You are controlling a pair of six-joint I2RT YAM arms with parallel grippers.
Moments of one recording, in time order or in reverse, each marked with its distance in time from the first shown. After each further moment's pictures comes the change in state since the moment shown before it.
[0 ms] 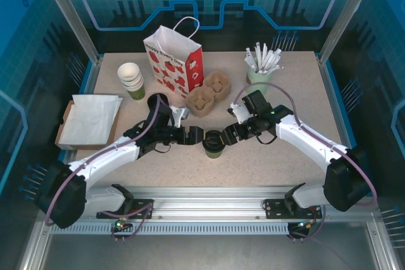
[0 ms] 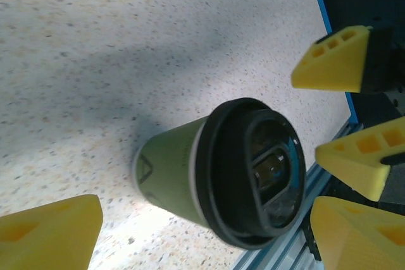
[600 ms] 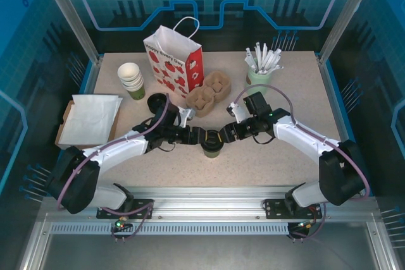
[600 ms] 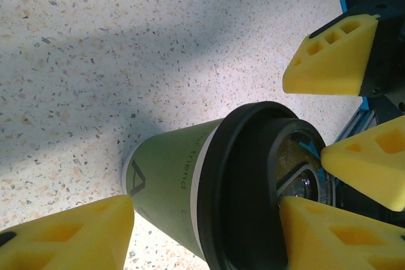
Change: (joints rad) left arm -0.006 0.125 0.024 0.034 0.031 0.015; right arm -0.035 0.056 -0.080 0.195 -0.154 0.047
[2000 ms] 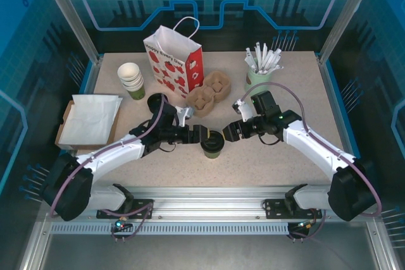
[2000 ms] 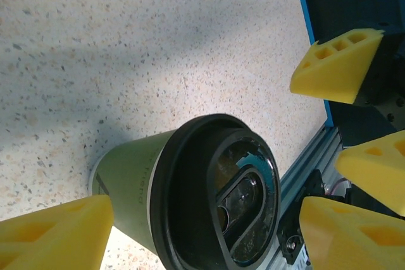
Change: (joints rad) left arm -0.024 -0.066 -0.029 0.056 0.006 -0.132; right arm -0.015 -0.141 0.005 -0.066 0.027 0.000
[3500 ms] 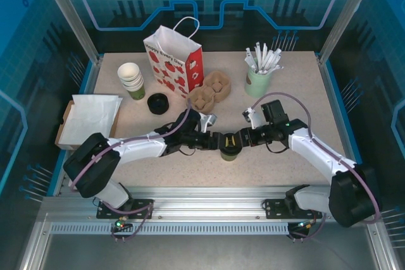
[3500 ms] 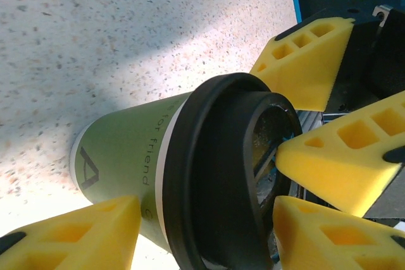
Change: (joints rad) left arm -0.180 0.260 0.099 0.183 0.020 -0.109; right arm -0.121 -0.074 -0.169 0.021 -0.071 0.041
